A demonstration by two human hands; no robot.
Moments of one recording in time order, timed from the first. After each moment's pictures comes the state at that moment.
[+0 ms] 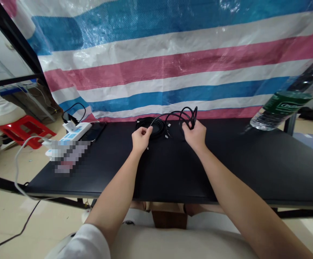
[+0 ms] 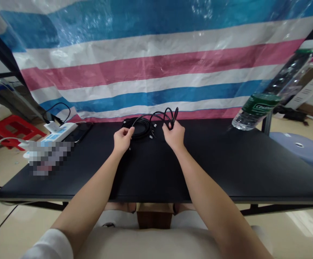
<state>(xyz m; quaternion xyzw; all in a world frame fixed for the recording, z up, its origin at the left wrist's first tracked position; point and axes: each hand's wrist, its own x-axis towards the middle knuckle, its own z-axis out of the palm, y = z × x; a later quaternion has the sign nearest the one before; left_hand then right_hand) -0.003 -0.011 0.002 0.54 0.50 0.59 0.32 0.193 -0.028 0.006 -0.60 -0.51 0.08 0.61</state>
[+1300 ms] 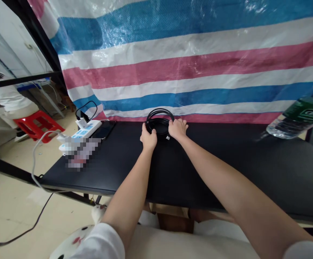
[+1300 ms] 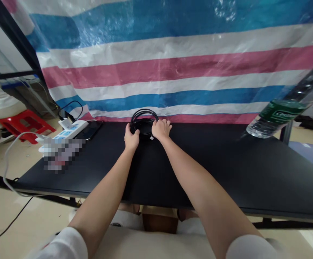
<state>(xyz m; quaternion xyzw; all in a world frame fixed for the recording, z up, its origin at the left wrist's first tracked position) -0.007 0.010 -0.010 0.45 0.62 0.56 0.31 0.112 0.040 0.005 -0.75 -0.57 0.09 0.32</state>
